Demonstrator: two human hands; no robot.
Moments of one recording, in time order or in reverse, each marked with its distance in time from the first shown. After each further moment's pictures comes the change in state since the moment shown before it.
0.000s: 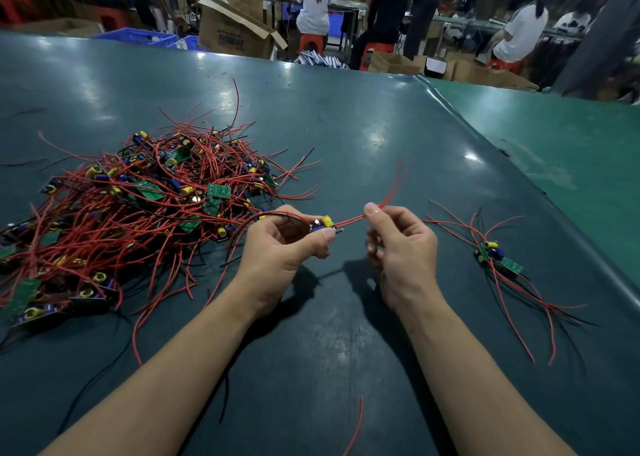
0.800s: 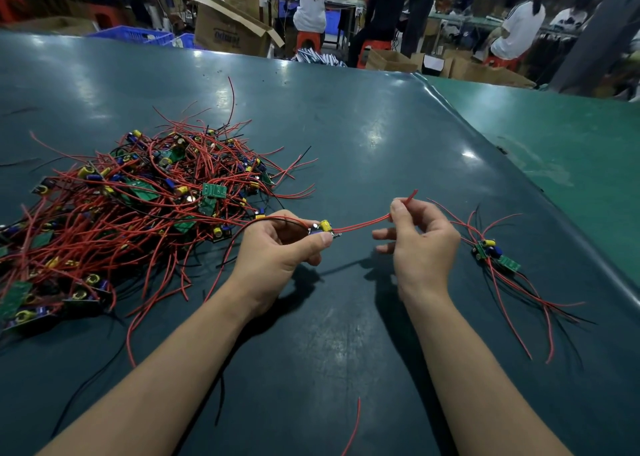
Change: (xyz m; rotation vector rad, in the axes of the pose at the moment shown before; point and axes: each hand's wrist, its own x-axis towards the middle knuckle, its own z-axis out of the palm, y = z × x) left_hand 0.002 -0.001 -0.003 0.063 -0.012 -0.058; right_hand 0.007 -0.005 -0.014 -0.282 0.216 -0.184
